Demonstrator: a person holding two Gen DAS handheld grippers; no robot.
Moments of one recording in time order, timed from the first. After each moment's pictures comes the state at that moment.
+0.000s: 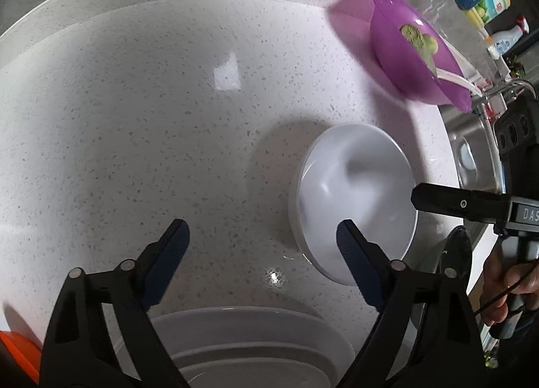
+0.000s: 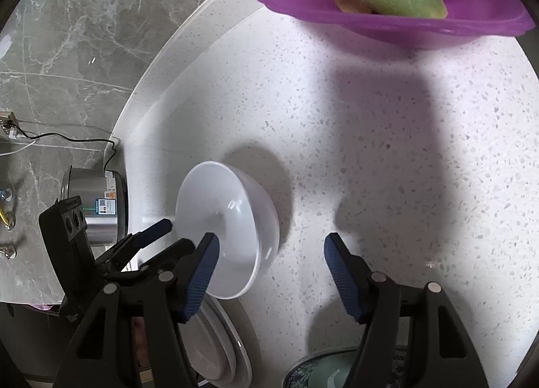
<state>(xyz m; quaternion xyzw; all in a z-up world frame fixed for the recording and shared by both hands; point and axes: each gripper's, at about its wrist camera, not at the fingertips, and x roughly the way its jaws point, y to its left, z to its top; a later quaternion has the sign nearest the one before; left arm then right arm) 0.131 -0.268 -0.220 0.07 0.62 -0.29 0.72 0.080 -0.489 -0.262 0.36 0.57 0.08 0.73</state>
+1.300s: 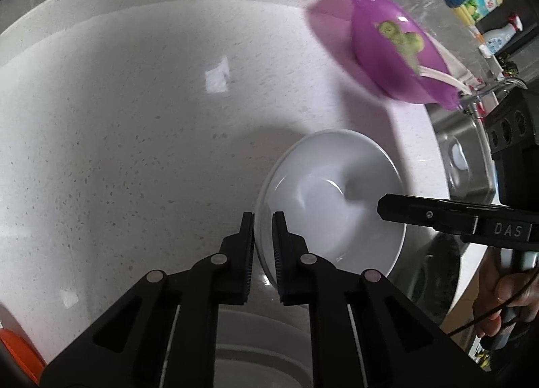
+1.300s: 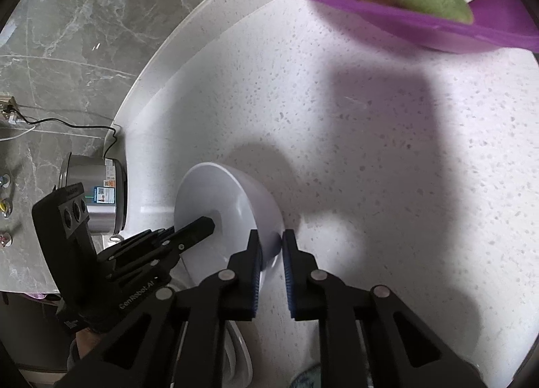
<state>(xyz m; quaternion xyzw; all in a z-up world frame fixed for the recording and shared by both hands) 0.115 -0.290 -0.212 0.05 0.61 -0.31 0.72 0.084 -0.477 -0.253 0.34 0.58 0.10 0.73</state>
